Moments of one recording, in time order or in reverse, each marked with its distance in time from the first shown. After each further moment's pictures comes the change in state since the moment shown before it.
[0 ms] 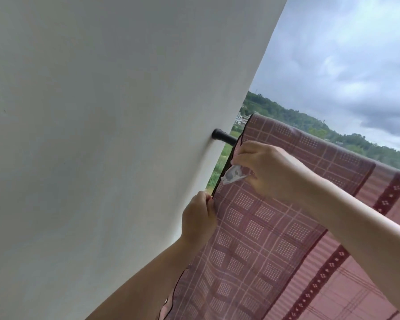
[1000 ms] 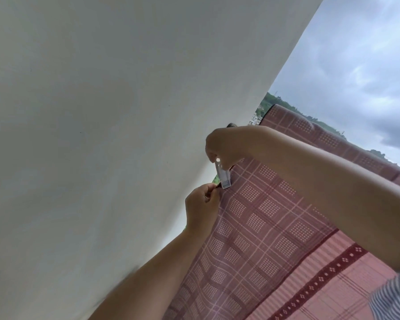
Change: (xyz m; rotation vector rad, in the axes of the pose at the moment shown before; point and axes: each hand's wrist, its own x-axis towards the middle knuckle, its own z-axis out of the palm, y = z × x) left_hand -0.008 -0.002 0.009 -0.323 0.175 -0.168; right_hand 0.097 -0.035 0.023 -0.461 -0.585 -0.271
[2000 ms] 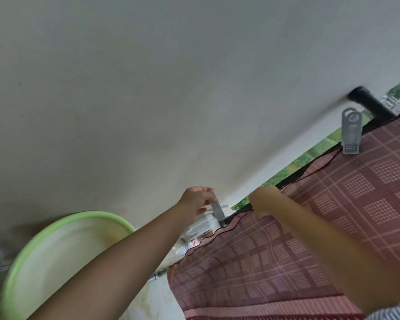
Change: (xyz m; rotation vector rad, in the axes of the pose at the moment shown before) left_hand -0.062 -0.132 -0.137 -0.376 0.052 -0.937; right_hand 0.090 -0.155 0.166 0.047 -0.287 -0.211
